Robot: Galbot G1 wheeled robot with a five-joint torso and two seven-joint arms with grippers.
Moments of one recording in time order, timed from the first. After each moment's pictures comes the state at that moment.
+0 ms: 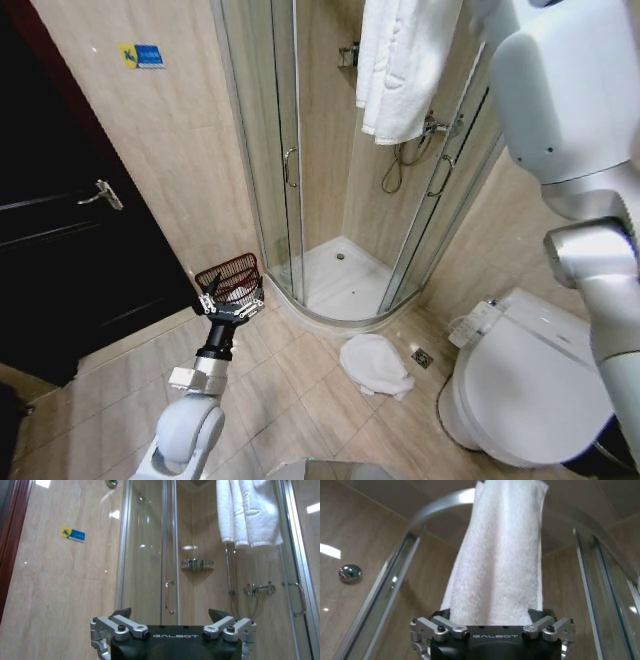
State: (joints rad) left arm 1.64 -1.29 -0.52 -2.27 -0.20 -0.24 -0.08; right arm 0.64 1.18 -0.19 1.15 0.73 -0.33 0.31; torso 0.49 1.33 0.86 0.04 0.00
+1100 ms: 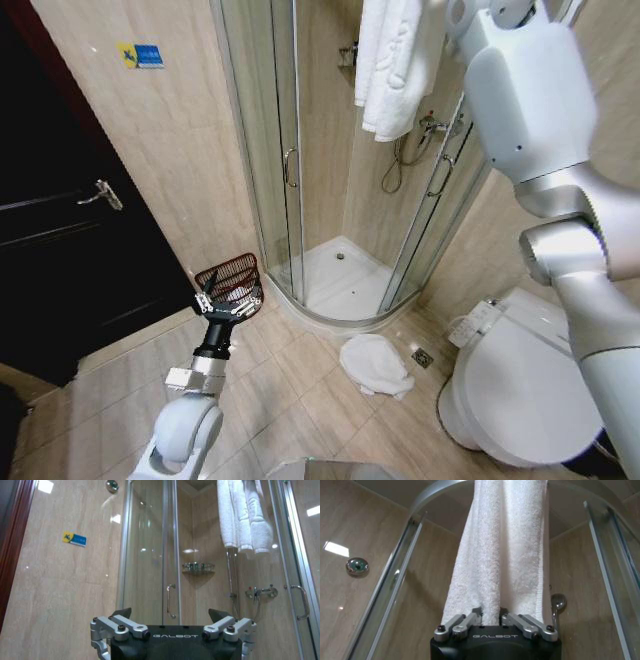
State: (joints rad) left arm 1.63 -1.29 -0.53 -2.27 -0.20 -0.25 -0.08; right arm 0.61 1.23 -0.16 1.05 0.72 -0.28 0.23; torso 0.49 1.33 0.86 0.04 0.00
